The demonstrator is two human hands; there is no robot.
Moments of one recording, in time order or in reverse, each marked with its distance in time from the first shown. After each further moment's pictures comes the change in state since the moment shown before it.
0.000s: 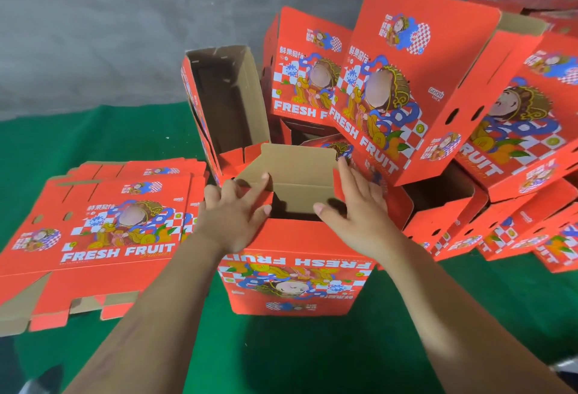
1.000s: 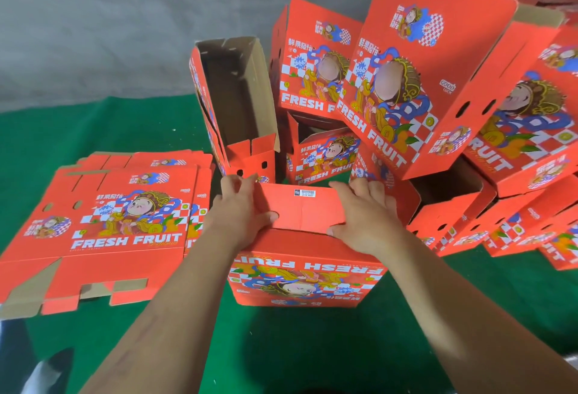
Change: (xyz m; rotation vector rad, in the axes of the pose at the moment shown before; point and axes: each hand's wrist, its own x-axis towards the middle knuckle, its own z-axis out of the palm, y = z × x) left_hand -0.006 0.000 0.007 -0.310 0.037 -0.144; right_hand 0.003 -0.002 0.012 -0.417 -0.154 0.028
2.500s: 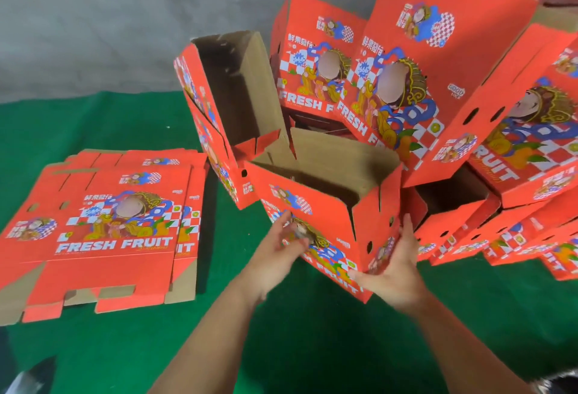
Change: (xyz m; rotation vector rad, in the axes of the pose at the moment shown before) left_hand -0.029 0.032 0.087 -1.090 -0.325 -0.121; right_hand -0.042 0.085 0.104 0.844 0.176 0.312
